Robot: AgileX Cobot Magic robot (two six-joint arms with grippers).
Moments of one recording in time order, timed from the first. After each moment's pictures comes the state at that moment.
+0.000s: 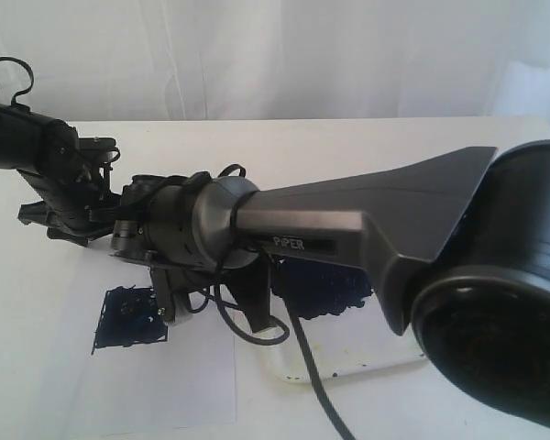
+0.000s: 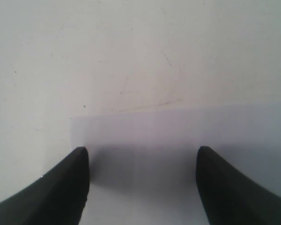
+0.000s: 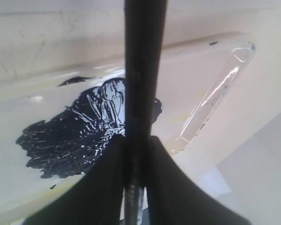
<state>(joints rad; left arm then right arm) -0.29 2.02 -1.30 0.12 0.53 -0.34 0.98 2.24 -1.69 -0.75 1.21 -0.47</state>
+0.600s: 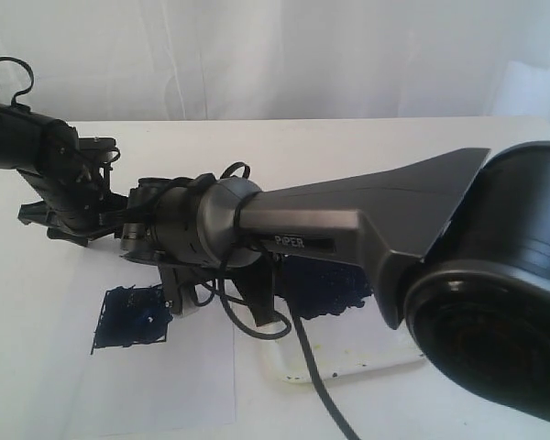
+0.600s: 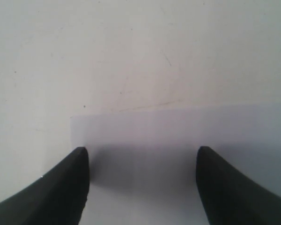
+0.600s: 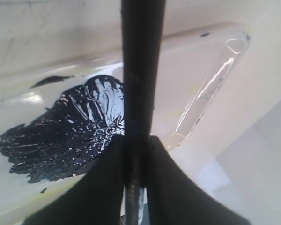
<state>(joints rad) -0.29 2.02 -1.30 0.12 0.53 -0.34 0.96 2.26 -1.69 -0.80 1.20 -0.41</state>
